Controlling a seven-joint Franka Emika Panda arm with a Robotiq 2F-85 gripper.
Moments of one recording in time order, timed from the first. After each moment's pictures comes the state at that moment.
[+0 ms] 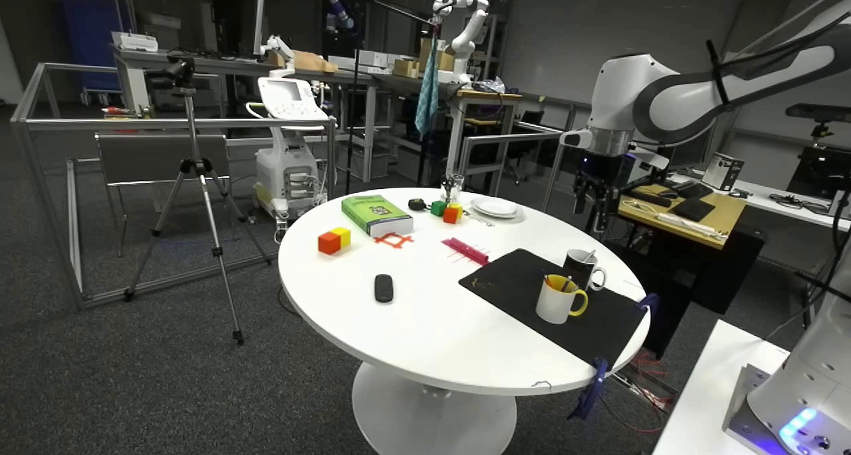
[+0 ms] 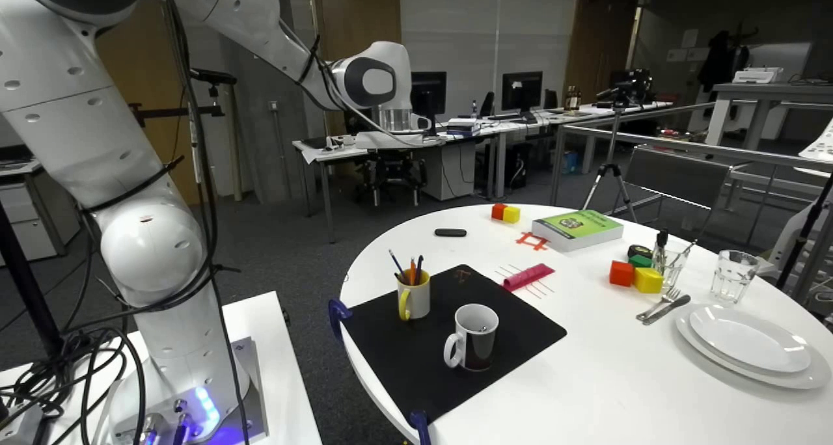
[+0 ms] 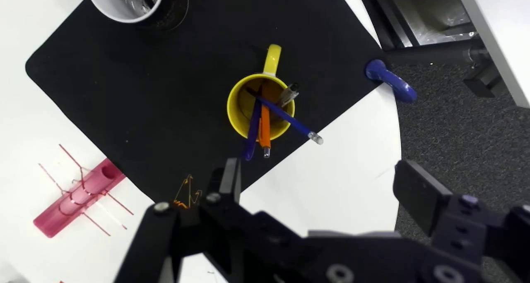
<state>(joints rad) 0.19 -0.22 0.04 -2.36 -0.09 2.09 -0.67</state>
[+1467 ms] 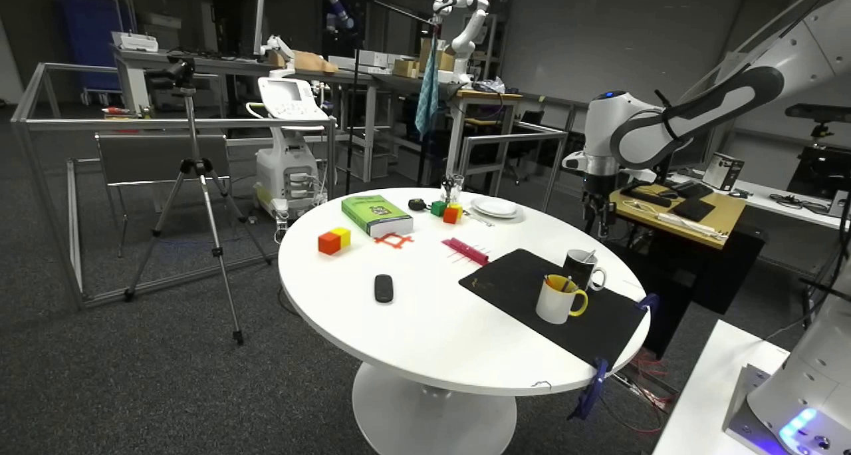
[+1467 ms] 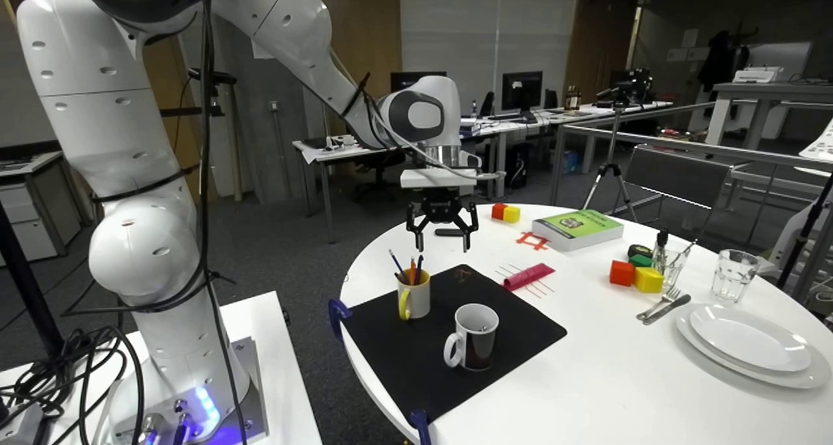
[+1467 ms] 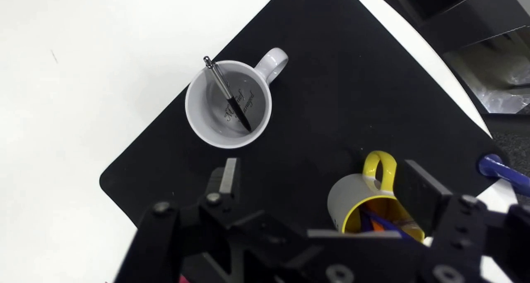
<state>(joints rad) 0.01 -0.03 -0.04 -2.33 -0.30 2.19 -0.71</state>
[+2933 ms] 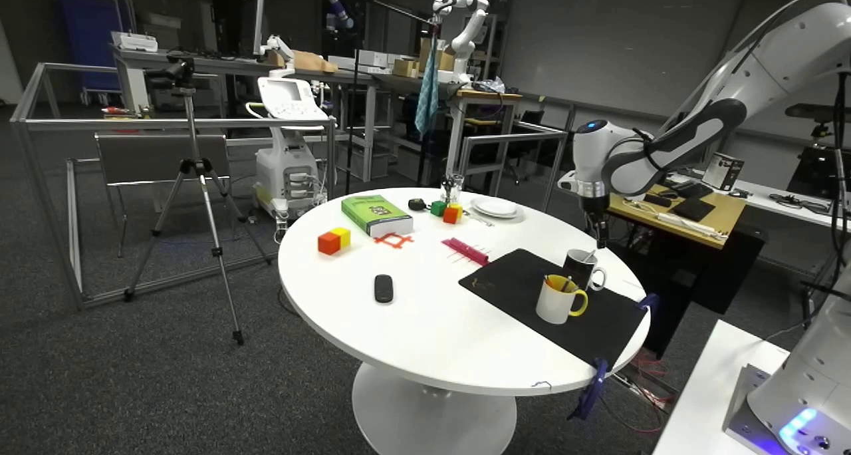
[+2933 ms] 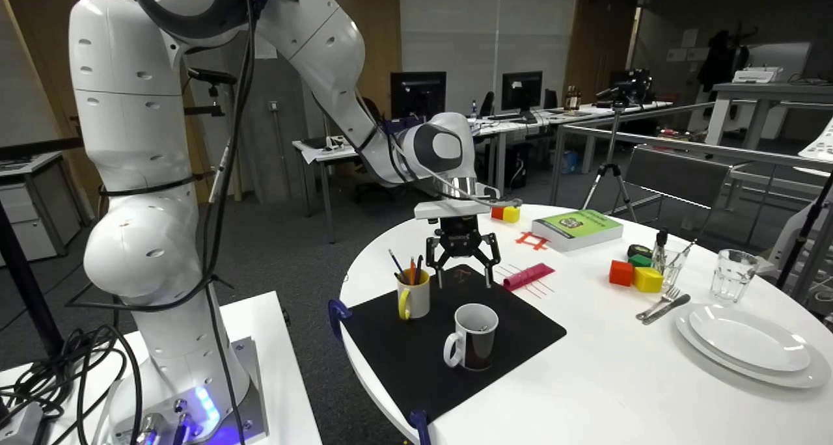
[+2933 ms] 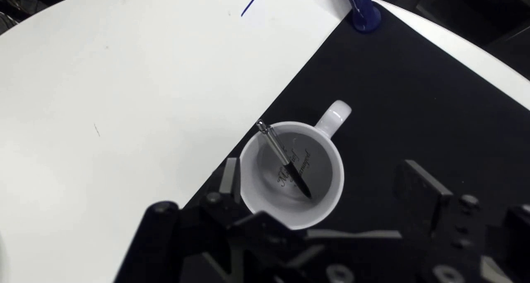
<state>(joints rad) -0.04 0.14 -0.06 -2.28 -0.54 2.25 -0.48</state>
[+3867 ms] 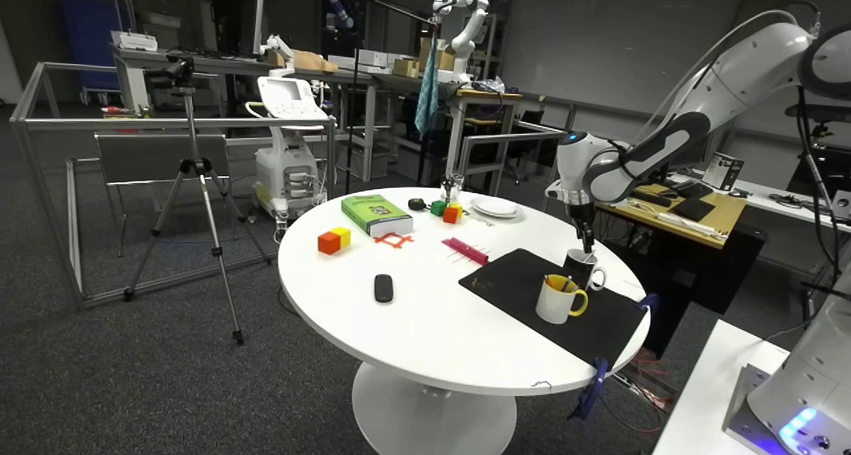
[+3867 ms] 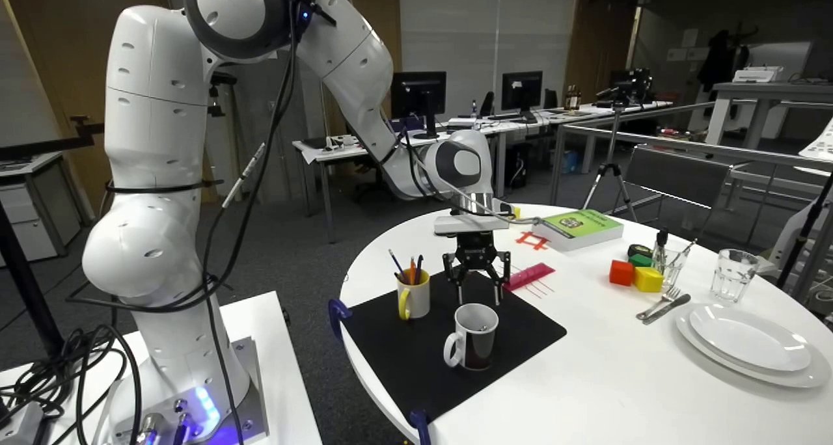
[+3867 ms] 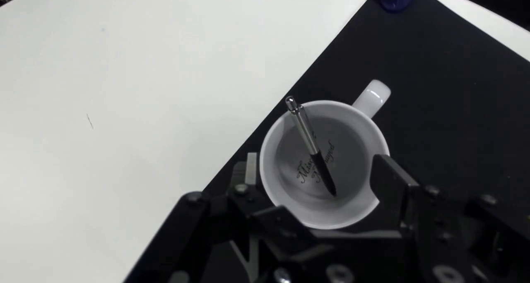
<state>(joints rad) -0.05 0.30 -0.06 -2.15 -0.54 2.25 -0.49</state>
